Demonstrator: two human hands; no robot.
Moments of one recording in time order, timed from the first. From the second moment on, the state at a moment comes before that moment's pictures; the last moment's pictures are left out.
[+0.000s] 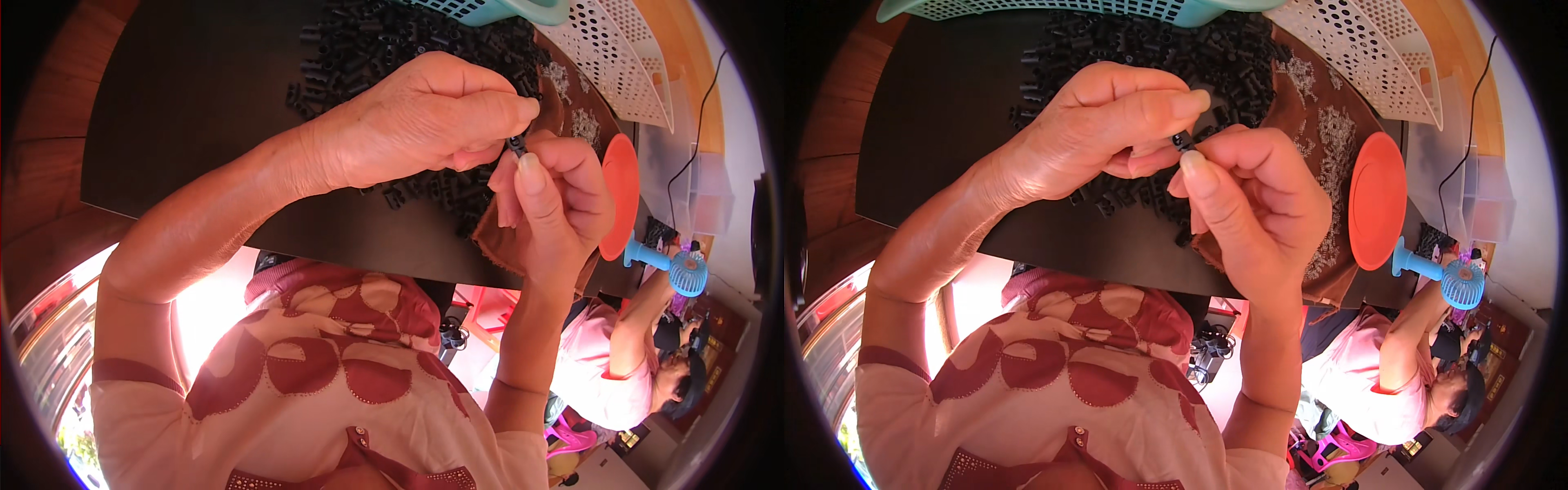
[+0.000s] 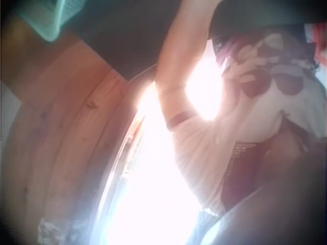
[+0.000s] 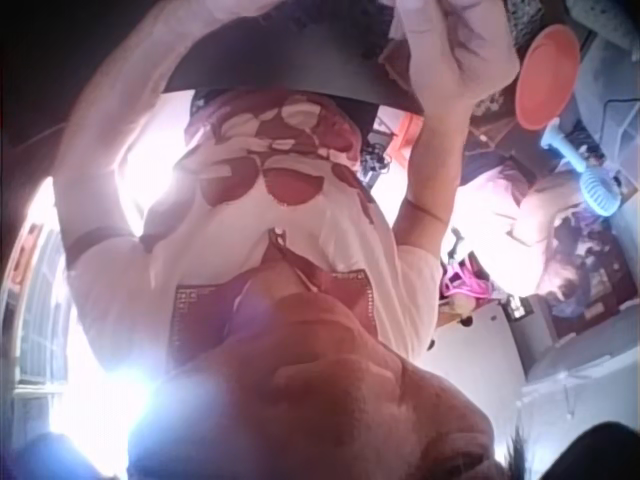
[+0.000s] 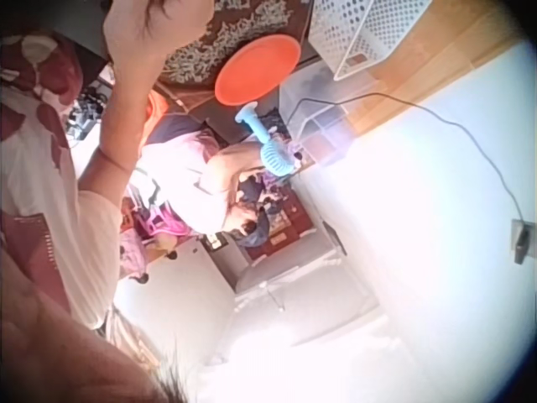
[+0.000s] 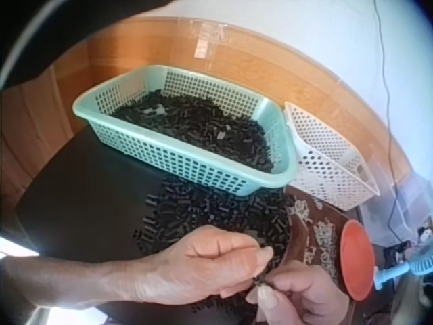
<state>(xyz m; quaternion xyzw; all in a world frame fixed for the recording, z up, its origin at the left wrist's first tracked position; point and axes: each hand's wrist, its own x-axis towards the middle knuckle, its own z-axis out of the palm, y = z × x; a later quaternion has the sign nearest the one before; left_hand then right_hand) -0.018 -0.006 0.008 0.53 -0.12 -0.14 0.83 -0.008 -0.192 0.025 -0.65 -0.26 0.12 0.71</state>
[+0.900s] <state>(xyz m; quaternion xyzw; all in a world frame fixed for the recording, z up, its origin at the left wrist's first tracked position) -0.023 -0.014 0.004 0.45 -0.04 -0.21 0.87 0.006 -0.191 0.013 -0.72 -0.42 -0.09 0.54</state>
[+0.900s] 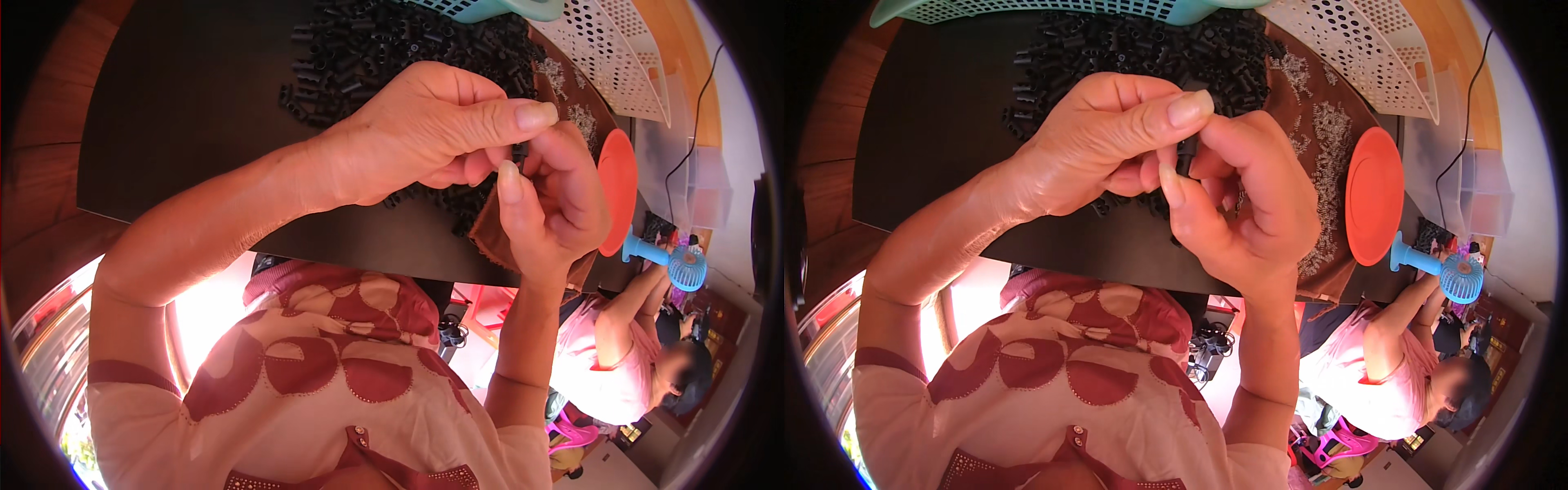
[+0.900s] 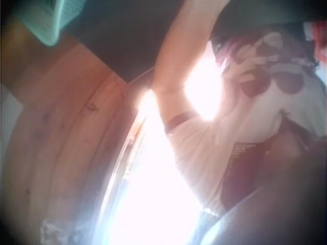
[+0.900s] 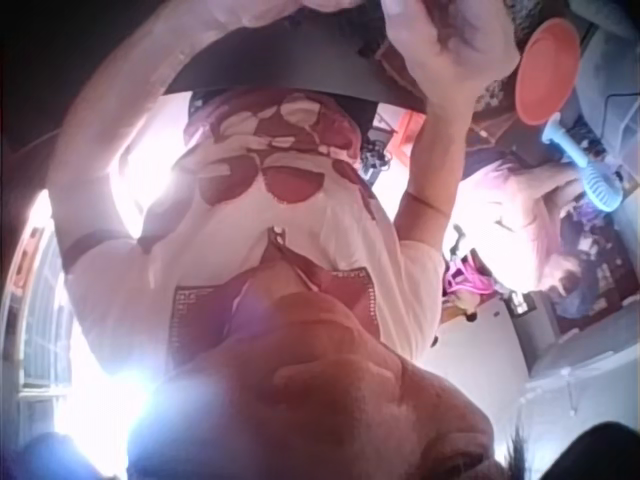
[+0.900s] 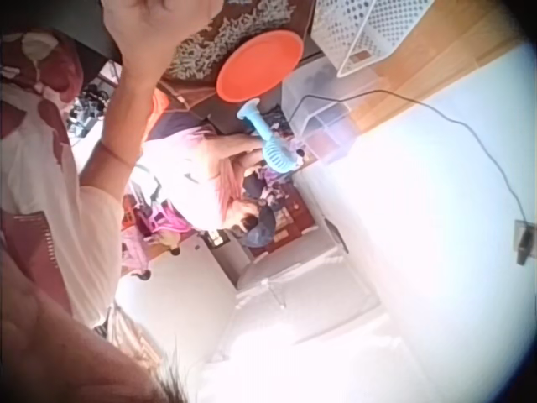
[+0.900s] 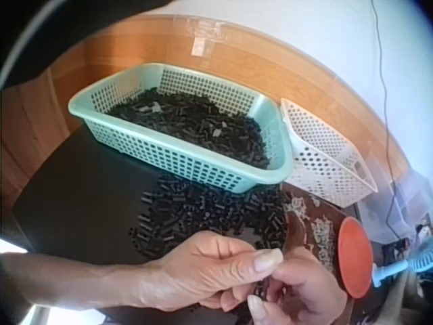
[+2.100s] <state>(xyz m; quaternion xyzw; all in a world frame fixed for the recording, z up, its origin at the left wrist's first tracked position) -0.023 -0.018 0.018 0.52 0.00 -0.22 0.83 0.004 -0.205 0.022 -0.77 -0.42 -0.20 0.43</state>
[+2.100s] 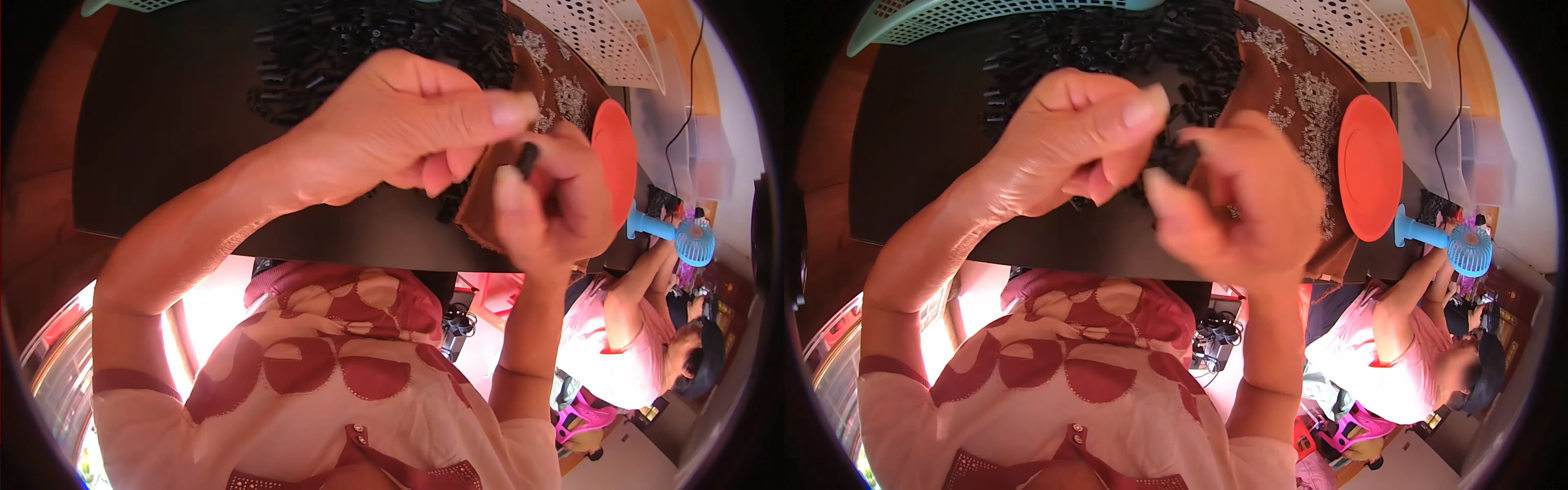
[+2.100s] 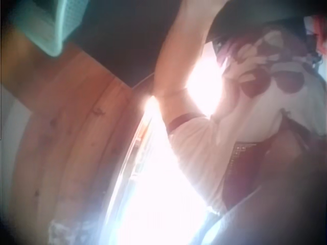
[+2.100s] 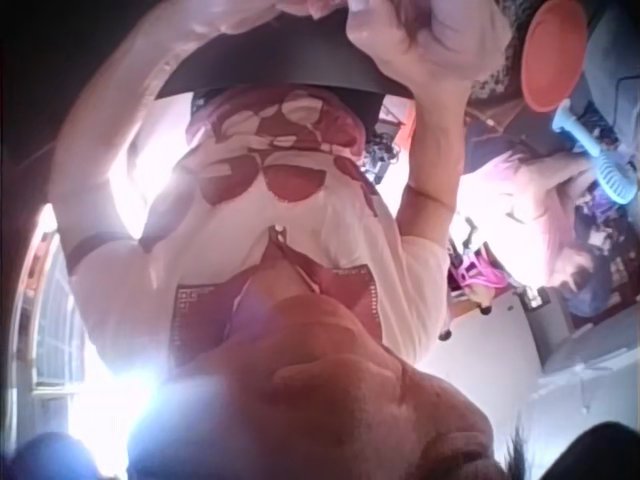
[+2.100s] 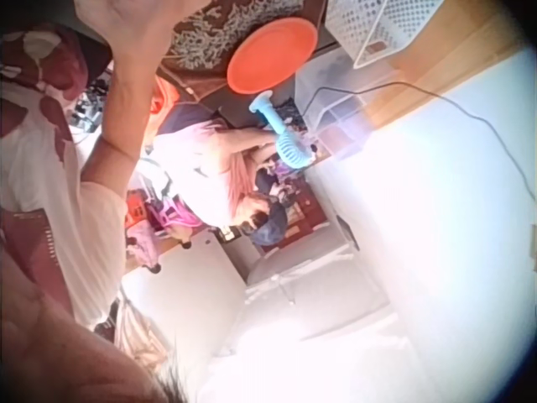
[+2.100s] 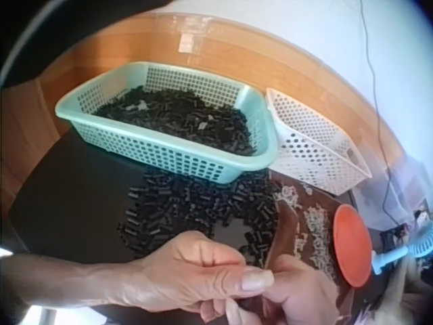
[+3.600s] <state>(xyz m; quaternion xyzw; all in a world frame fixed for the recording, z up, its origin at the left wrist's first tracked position) -0.006 0.008 0.010 0.36 -0.01 -0.09 0.93 0.057 -0.259 0.044 -0.92 -0.31 0.01 0.23</state>
